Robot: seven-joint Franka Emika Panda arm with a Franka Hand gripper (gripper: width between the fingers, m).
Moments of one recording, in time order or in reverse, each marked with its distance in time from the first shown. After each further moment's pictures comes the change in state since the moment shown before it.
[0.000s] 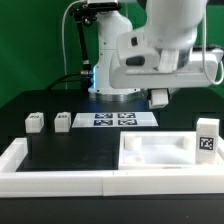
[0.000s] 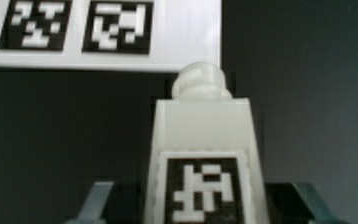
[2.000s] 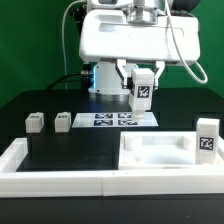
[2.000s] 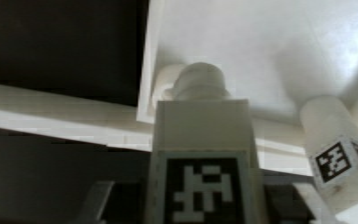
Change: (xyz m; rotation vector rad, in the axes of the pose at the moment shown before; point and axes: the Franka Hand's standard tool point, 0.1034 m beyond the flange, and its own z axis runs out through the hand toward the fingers) arm 0.077 0.057 -0.089 -0.134 0.959 -0.112
